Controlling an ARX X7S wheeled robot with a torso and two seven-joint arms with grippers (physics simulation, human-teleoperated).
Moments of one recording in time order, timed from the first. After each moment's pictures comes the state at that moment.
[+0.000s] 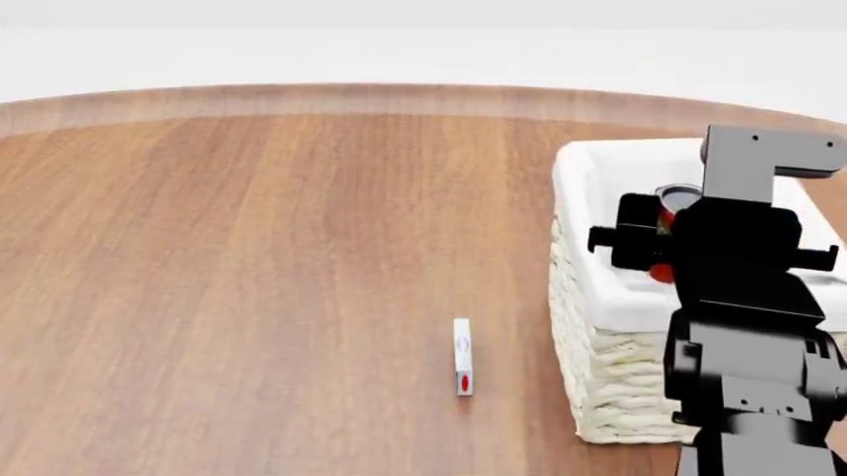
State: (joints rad) left arm 0.28 -0.52 0.11 0.93 -0.21 0.08 -0.50; right arm 1.28 0.21 0.00 1.31 0.03 0.27 -0.04
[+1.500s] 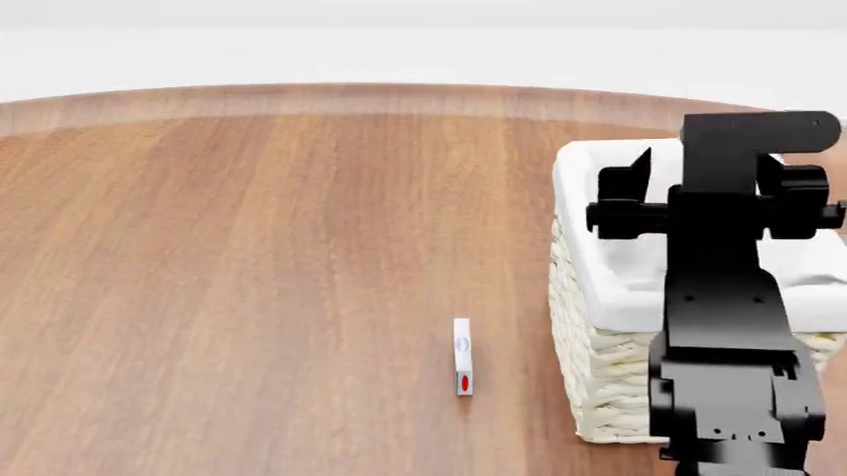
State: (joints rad) left arm 0.30 -0.53 0.13 0.91 -0.20 0.11 -0.51; right arm 1.23 0.20 -0.07 1.31 -0.02 -0.06 0.04
